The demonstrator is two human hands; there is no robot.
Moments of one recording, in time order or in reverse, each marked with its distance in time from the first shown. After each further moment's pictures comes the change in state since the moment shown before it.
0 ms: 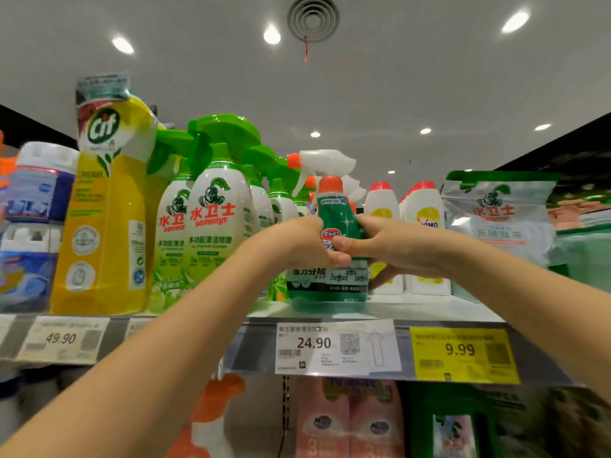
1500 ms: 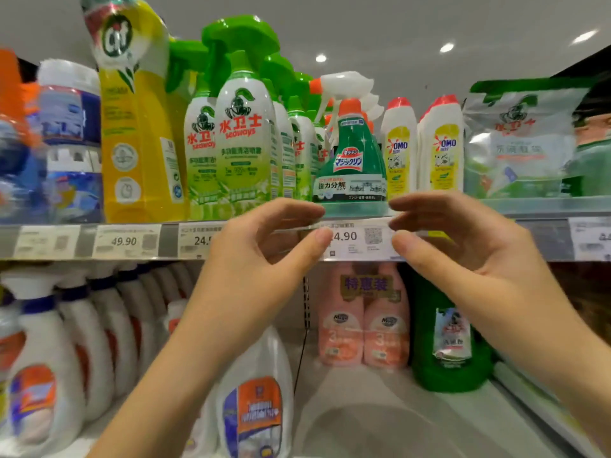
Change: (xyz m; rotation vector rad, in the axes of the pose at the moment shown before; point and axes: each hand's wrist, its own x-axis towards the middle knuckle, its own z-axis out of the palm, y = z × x) left_hand -0.173 -0.032 0.057 -0.808 0.439 0.181; right_hand -0.143 0.020 0.111 0.199 0.522 -0.441
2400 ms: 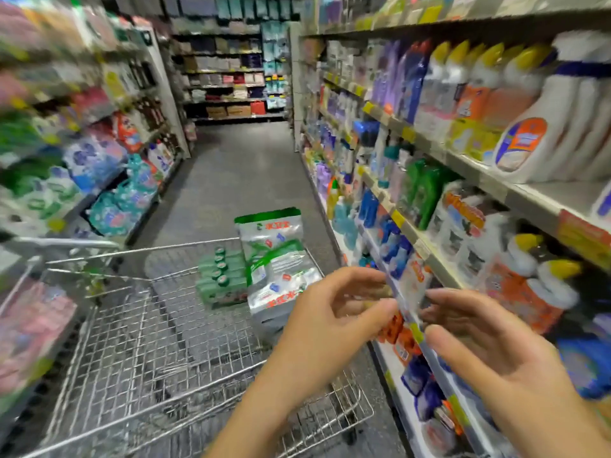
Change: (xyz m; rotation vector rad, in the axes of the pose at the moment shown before) left_hand -0.415 0.146 -0.025 0.346 0.856 -0.861; right_hand -0.282 -0.113 0.147 0.951 -0.974 0.469
